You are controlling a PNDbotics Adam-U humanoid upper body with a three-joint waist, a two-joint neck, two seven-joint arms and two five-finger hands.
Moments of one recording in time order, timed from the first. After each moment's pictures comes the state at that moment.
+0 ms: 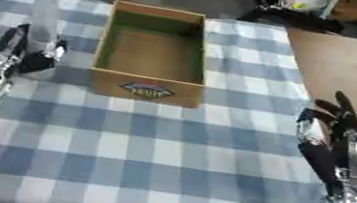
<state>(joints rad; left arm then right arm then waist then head) -0.69 0.32 -0.07 -0.94 -0.20 -0.07 0.16 -0.12 -0.19 -0.06 -1.64 0.09 -0.16 -0.12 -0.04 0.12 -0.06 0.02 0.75</state>
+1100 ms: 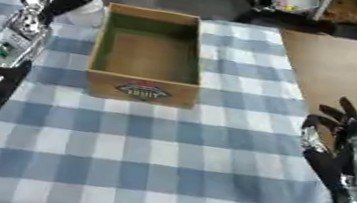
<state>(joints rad) -0.93 0.22 -0.14 -0.98 -0.16 -0.10 0.06 -0.13 -0.18 -0.03 -1.64 0.08 -0.17 -0.09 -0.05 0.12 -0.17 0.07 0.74</state>
